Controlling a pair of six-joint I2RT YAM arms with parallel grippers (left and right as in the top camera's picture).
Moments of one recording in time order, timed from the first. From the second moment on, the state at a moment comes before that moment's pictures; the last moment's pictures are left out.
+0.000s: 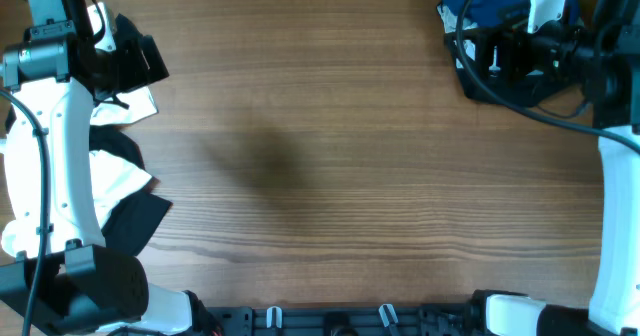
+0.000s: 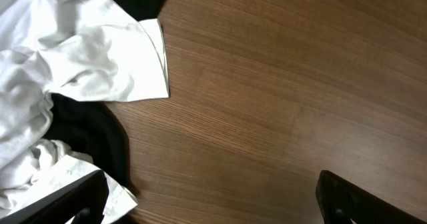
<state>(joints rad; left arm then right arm) 0.21 1.66 1.66 -1.10 0.08 -0.18 -0.08 1.44 1.71 -0.97 -0.59 -0.29</state>
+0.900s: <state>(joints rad) 0.21 1.66 1.66 -1.10 0.09 -0.18 -0.05 0.30 0.13 0.04 -0.33 -0.13</state>
